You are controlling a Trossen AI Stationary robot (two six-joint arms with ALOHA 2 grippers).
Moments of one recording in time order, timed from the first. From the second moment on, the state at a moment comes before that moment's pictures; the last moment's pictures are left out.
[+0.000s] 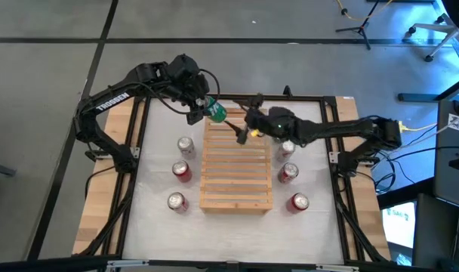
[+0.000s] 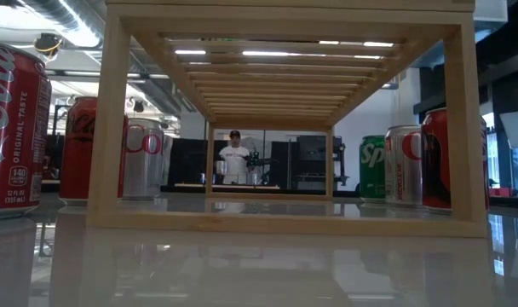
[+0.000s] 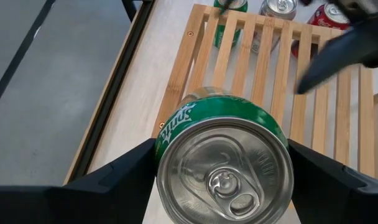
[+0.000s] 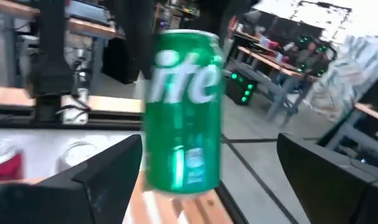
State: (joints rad) left arm 0.44 1.52 1.77 -1.12 0.10 0.13; right arm -0.13 1.53 1.06 0.41 0.28 -0.28
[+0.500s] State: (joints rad) left arm 0.44 1.52 1.77 -1.12 0.10 0.13; right arm -0.25 1.61 1.15 0.35 -0.03 -0.11
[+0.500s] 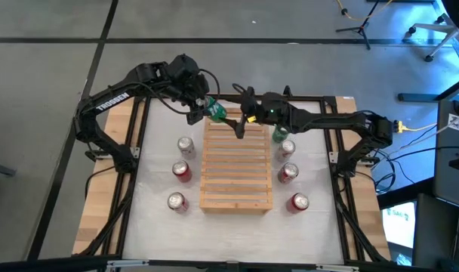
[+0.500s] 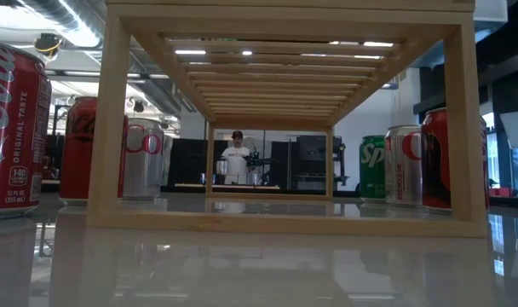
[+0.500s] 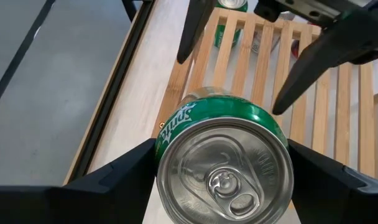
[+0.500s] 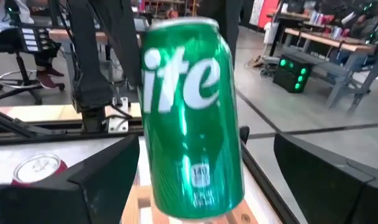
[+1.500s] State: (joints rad) left arm 0.35 1.52 1.77 -1.07 0.10 0.14; right arm -0.24 1.69 1.15 0.45 -0.13 -0.11
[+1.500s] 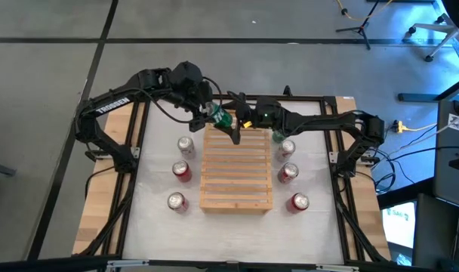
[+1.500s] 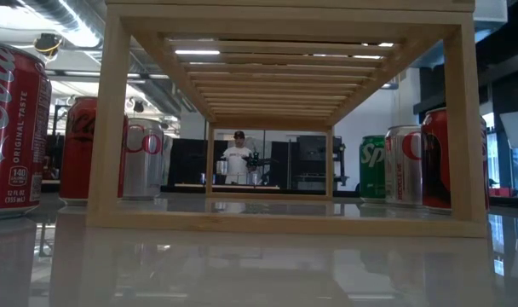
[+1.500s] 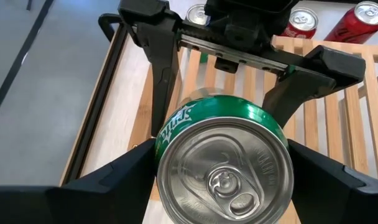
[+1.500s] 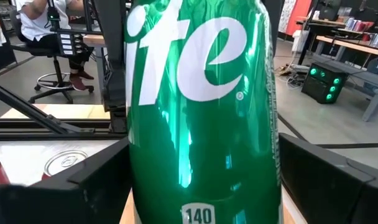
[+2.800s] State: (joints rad) left arm 0.35 1.52 1.77 -1.08 0.09 0.16; right arm -0.24 1.69 1.15 0.45 -0.13 -0.11
